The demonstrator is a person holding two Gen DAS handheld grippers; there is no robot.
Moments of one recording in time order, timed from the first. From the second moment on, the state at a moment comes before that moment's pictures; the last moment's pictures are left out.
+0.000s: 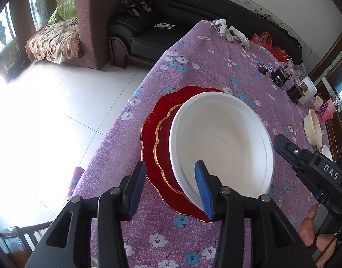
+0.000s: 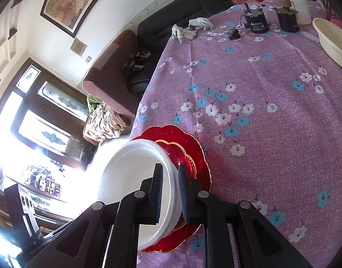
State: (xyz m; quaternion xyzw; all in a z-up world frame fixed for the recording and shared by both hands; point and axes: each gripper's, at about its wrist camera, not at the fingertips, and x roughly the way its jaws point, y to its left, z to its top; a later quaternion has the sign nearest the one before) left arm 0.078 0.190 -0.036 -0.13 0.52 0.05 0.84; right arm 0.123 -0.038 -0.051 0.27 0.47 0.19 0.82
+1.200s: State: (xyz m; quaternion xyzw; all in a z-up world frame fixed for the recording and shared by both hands) left arm 0.140 -0.055 -0.012 -0.04 0.47 -0.07 0.88; right arm 0.123 -0.284 -0.047 0.35 0.37 0.08 0.86
